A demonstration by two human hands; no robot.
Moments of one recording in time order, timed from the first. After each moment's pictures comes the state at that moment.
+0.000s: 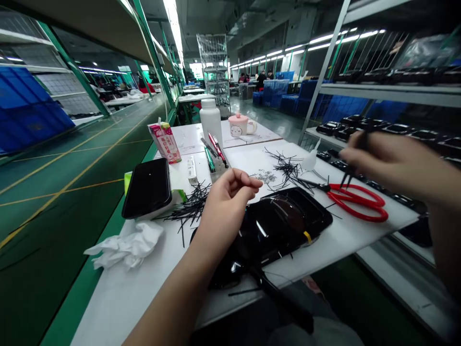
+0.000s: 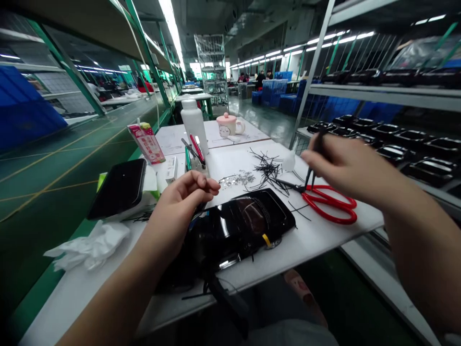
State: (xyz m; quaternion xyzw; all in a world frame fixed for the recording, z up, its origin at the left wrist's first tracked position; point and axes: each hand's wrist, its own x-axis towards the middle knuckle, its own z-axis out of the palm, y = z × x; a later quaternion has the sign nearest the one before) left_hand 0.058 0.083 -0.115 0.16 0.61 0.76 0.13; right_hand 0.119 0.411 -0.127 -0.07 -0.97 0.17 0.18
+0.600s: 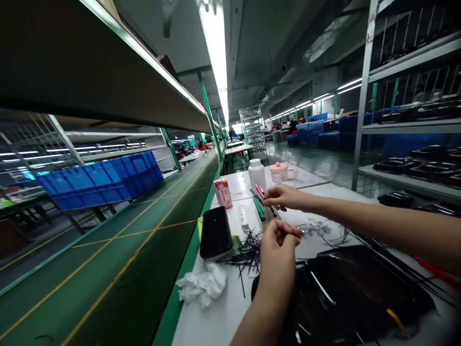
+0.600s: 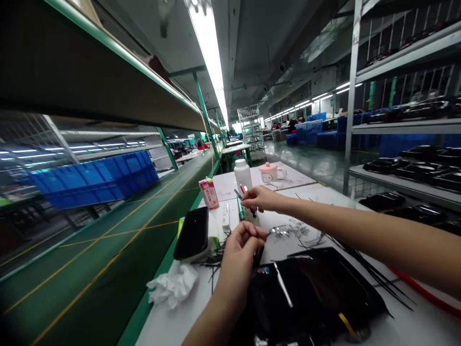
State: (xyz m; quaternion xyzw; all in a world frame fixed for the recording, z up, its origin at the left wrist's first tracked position) left_hand 0.051 0.075 -0.127 0.13 0.61 0.78 0.05; right_hand -0.076 0.223 -0.106 0.19 -0.89 0.41 0.02
